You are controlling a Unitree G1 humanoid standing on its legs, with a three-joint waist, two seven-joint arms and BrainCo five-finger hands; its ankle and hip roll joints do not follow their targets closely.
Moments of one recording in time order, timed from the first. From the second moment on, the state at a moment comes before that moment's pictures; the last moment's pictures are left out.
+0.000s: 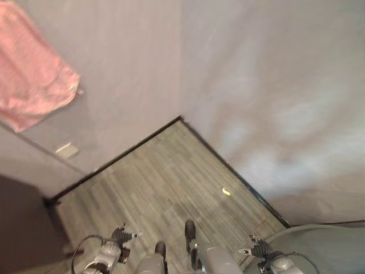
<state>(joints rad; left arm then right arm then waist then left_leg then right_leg) -0.23 0.29 -0.29 1.19 -0.12 -0.04 0.11 -0.01 -0.38 0.38 1.06 0.08 -0.04 0.00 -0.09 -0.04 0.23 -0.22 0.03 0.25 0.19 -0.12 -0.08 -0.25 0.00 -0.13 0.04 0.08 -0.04</state>
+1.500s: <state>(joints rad) -0.21 0.27 -0.29 1.20 -0.18 -0.04 0.10 -0.06 -0.38 0.40 1.14 0.02 -0.03 -0.02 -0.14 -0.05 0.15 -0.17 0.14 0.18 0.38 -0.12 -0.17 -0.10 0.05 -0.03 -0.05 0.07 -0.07</state>
